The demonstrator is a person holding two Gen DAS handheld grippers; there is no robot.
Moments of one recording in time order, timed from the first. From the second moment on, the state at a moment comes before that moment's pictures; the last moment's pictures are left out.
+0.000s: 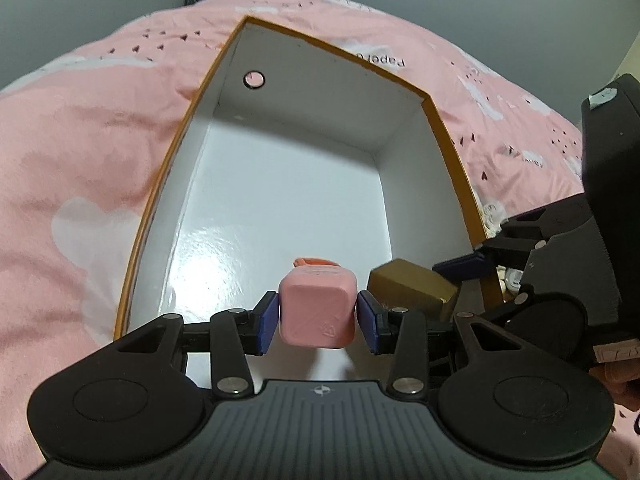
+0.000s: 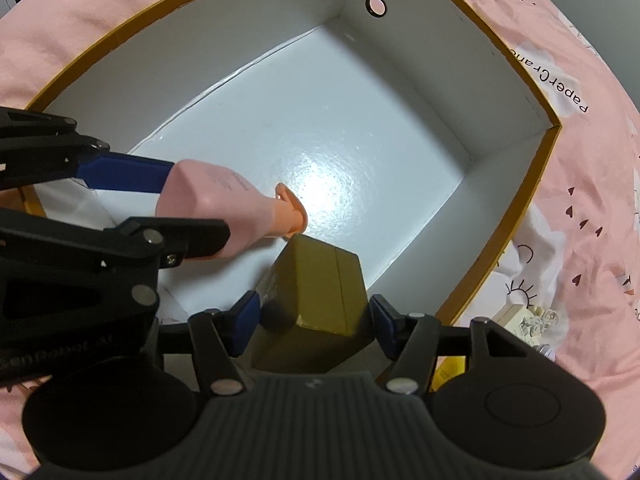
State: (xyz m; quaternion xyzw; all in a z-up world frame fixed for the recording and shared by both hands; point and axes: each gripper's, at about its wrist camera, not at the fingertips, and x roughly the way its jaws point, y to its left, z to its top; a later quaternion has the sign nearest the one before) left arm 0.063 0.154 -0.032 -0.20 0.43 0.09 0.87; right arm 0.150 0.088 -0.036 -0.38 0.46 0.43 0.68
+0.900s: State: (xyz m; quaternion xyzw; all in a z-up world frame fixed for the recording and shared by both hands) left arm 0.092 0.152 -0.057 -0.20 0.50 0.08 0.84; right arm 0.154 0.066 -0.026 -0.32 0.48 0.46 0.67
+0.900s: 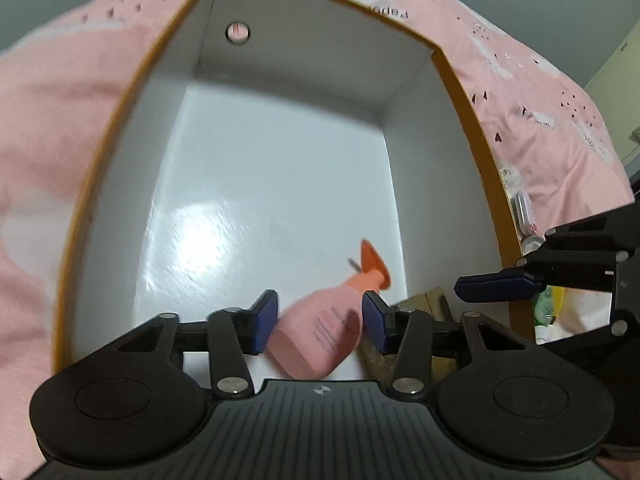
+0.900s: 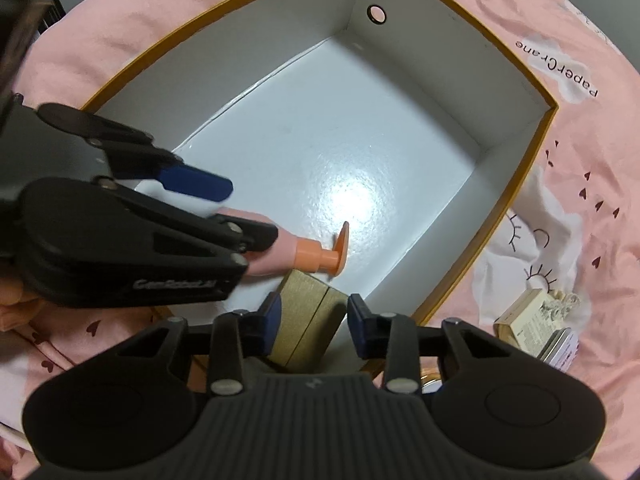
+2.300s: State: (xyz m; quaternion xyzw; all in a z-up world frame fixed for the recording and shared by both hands) left arm 0.071 0.061 0.008 -0.10 0.32 -0.04 0.94; right arm 0.134 -0.096 0.029 -0.09 0.34 0.28 0.89
